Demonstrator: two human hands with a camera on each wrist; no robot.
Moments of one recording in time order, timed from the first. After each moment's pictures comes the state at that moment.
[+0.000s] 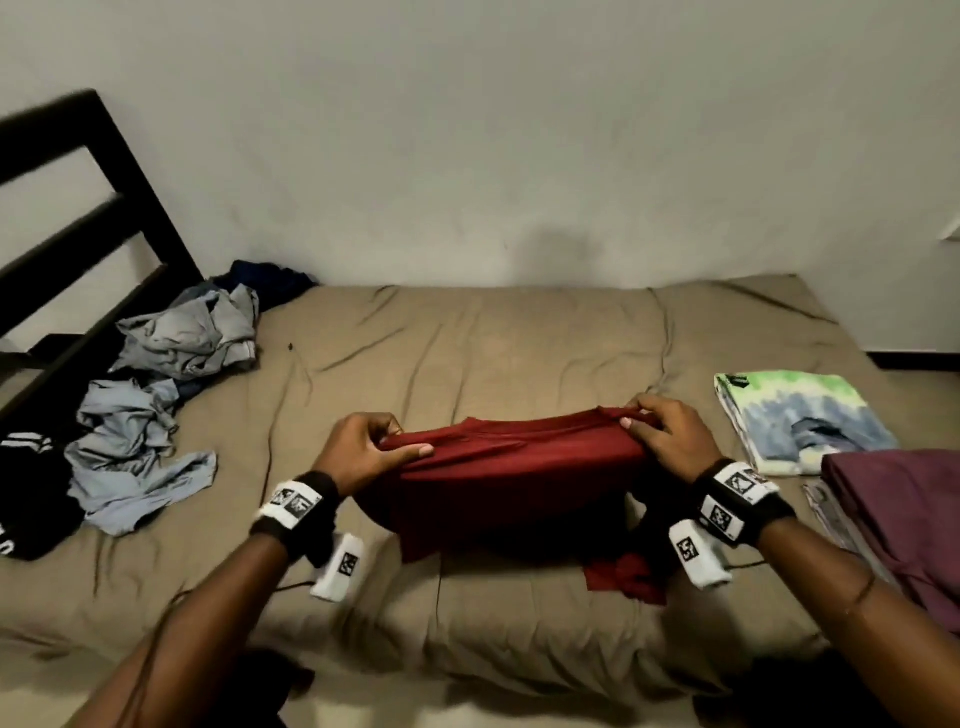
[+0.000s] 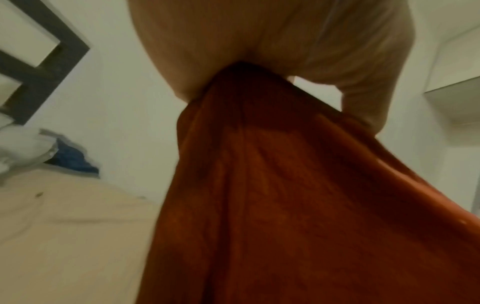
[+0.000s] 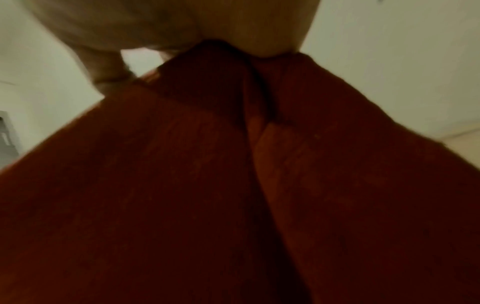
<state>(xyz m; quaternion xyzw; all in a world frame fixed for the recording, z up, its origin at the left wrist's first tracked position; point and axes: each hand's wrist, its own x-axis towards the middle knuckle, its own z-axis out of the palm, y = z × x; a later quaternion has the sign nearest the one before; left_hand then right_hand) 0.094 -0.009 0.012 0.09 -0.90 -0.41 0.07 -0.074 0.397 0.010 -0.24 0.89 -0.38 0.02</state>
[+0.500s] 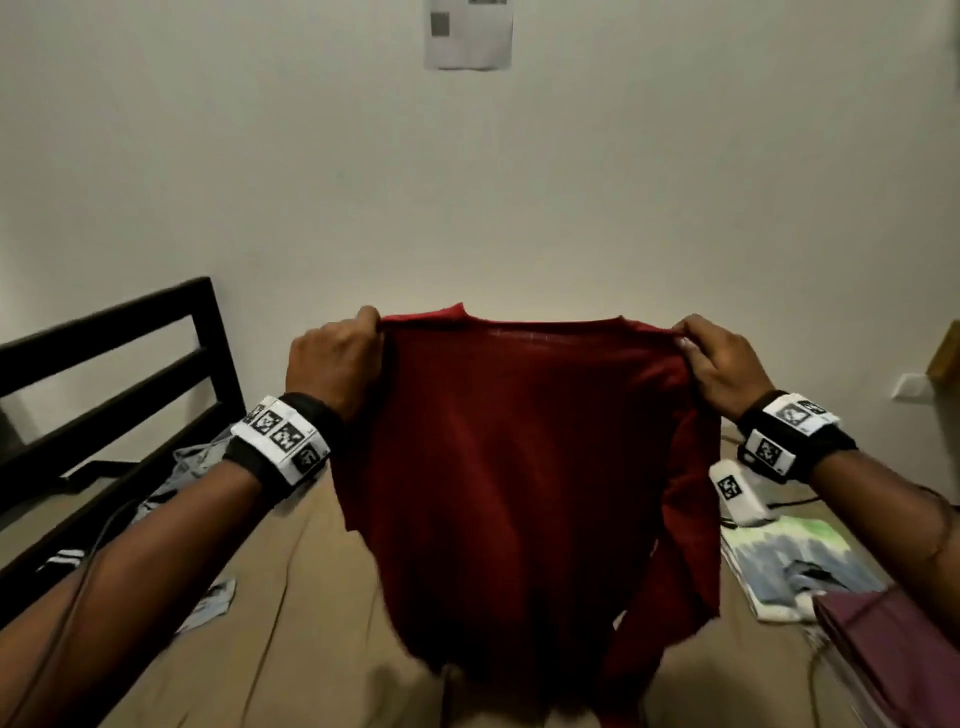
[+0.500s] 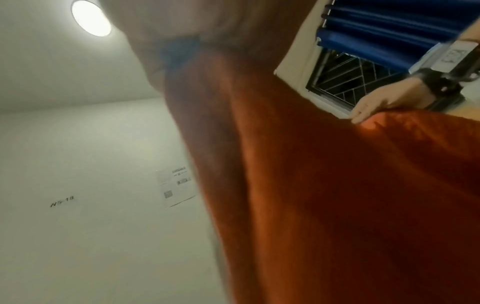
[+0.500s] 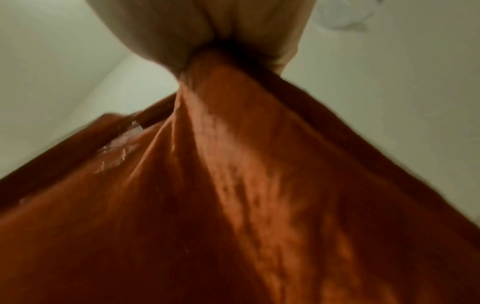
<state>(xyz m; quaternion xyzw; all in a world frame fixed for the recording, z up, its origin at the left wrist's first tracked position) 0.102 0.004 0.310 0.10 -0.92 0.03 0.38 -0.105 0.406 0.283 -0.31 0.84 -0.36 -0.24</state>
